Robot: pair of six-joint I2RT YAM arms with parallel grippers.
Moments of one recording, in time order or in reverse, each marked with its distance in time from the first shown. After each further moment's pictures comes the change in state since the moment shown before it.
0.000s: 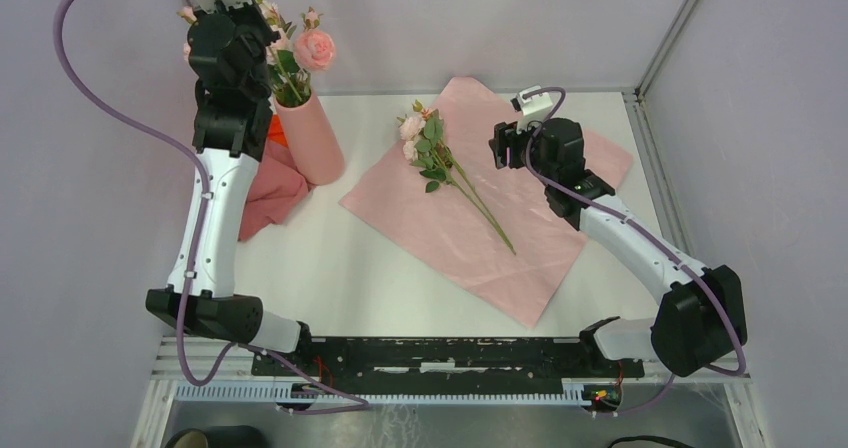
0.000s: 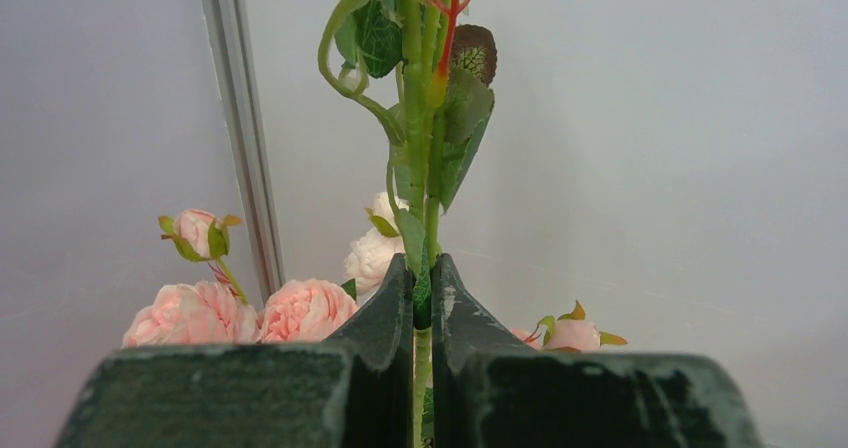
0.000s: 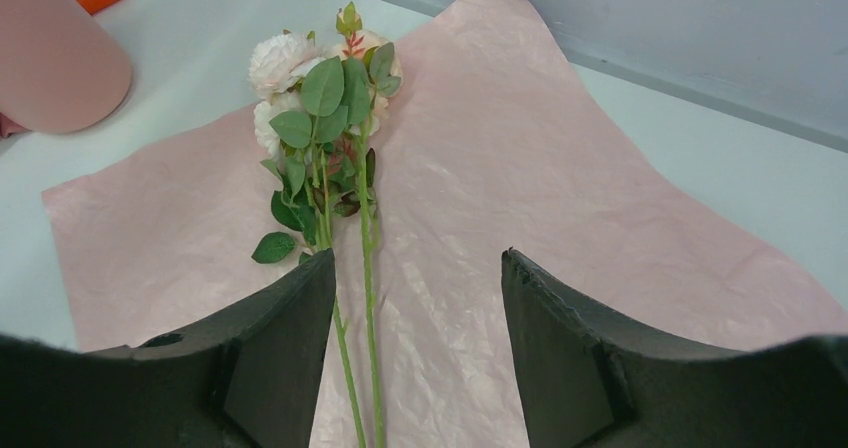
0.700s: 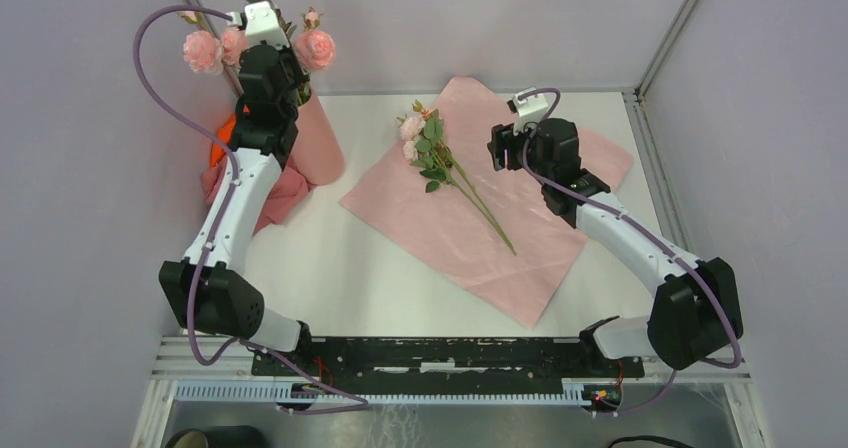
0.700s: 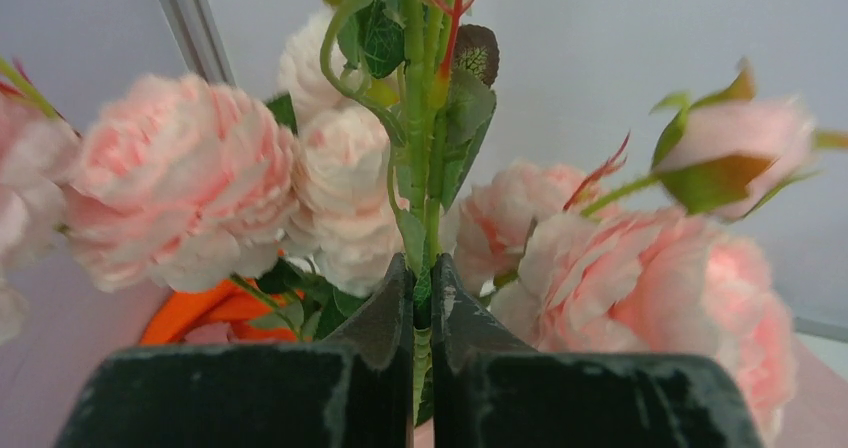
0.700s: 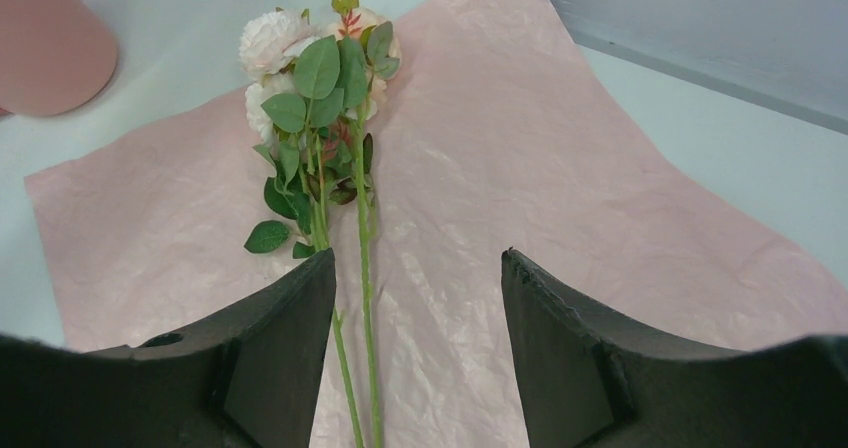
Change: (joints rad) left arm 0.010 0.024 -0.303 0.093 0.014 -0.054; right arm 0.000 0.028 0.000 0.000 0.000 -0.004
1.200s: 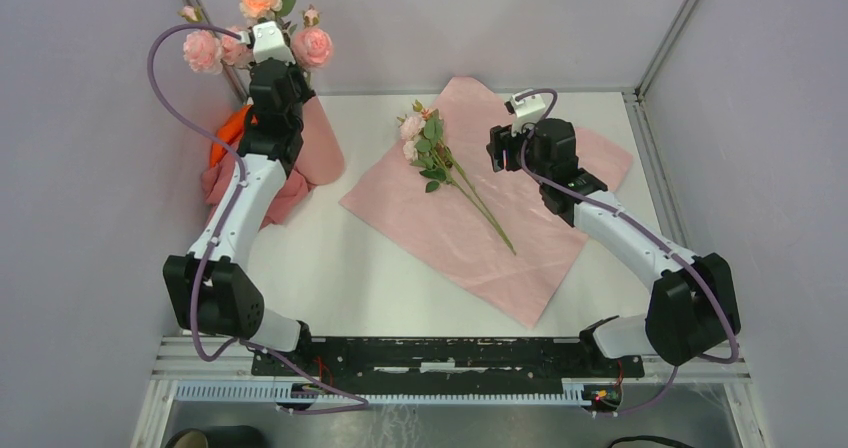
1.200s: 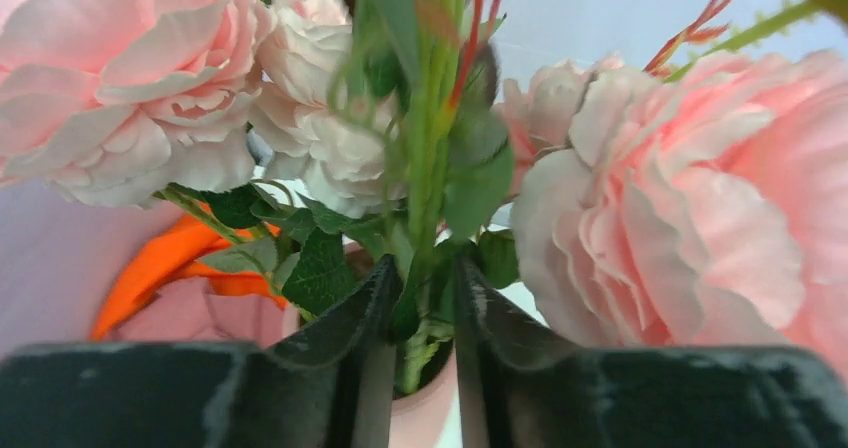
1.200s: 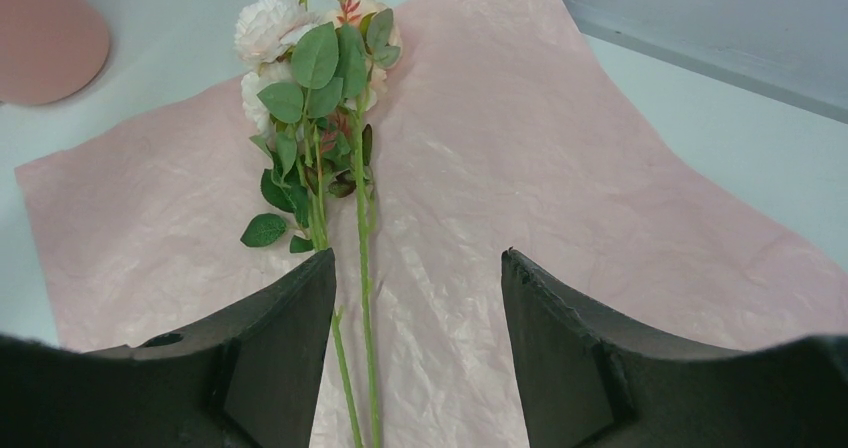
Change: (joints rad) left arm 0.006 -0.001 -0.155 0.050 0.021 -0.056; right arm 0.000 0.024 0.000 -0.001 -0.004 -0.003
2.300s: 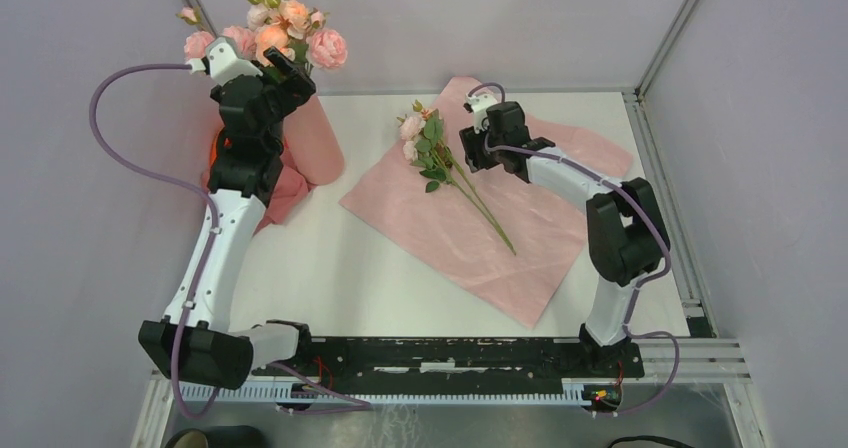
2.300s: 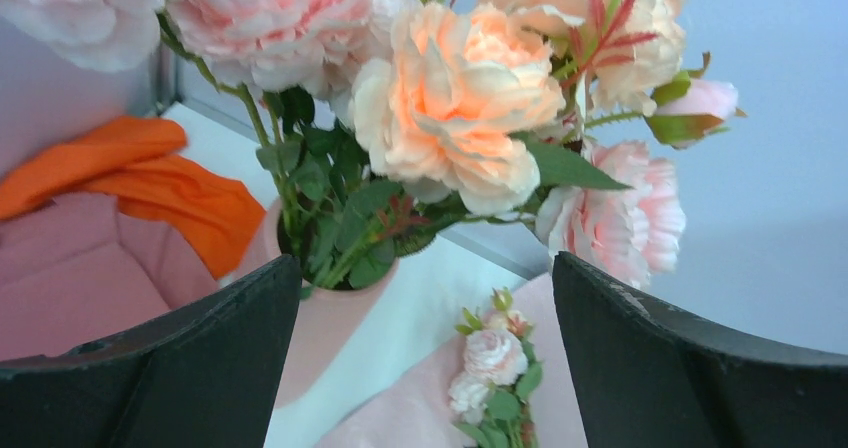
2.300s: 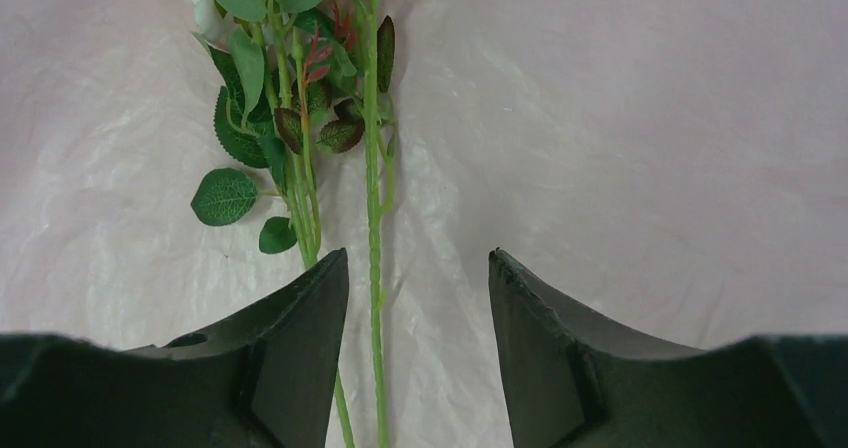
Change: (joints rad) left arm -0.001 -0.230 -0.022 -0.186 -0.024 -0.344; right arm 0.019 0.456 0.331 -0.234 -0.050 -0.012
